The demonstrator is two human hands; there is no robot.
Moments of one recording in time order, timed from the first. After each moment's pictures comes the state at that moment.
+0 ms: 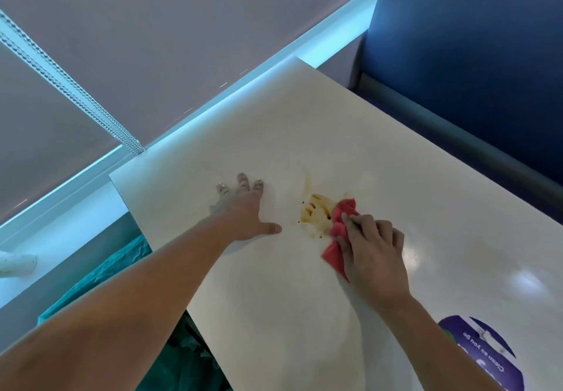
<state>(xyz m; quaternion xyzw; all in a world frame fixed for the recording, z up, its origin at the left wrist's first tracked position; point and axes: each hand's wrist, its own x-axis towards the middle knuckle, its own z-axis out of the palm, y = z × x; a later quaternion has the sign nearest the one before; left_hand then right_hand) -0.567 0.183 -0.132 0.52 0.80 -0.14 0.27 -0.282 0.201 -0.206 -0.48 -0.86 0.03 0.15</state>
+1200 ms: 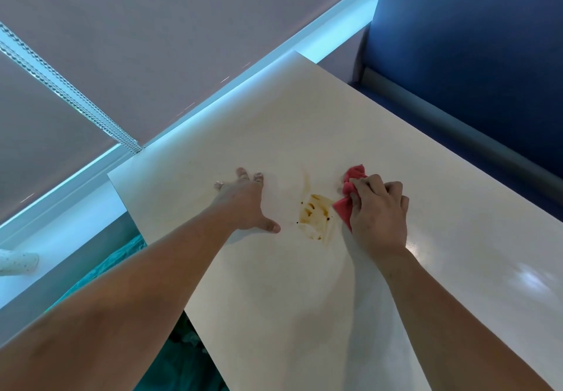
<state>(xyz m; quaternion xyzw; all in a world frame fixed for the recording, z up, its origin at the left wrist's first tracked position) -0.565 0.206 -0.121 0.54 0.79 -0.17 0.25 -0.305 0.279 -0.197 -0.56 -0.81 0.07 0.18</state>
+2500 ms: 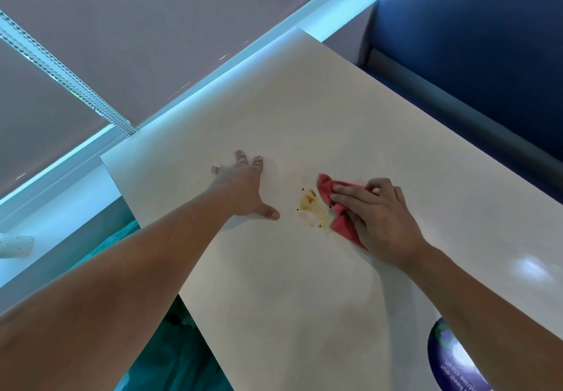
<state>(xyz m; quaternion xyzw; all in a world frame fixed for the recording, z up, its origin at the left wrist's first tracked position) -0.566 0.206 -0.122 0.54 0.79 -0.17 0.24 -0.278 0.273 -0.213 -0.35 -0.92 0.10 0.16</state>
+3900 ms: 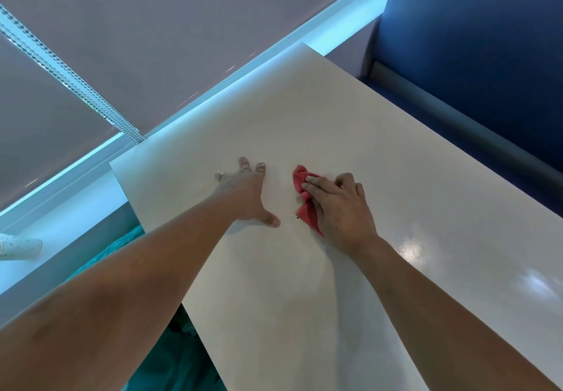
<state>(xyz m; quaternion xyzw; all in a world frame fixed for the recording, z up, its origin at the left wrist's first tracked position) -0.573 0.211 -0.136 0.53 0.80 -0.16 0.25 -0.350 0.264 -0.196 -0.37 -0.91 0.10 0.18</state>
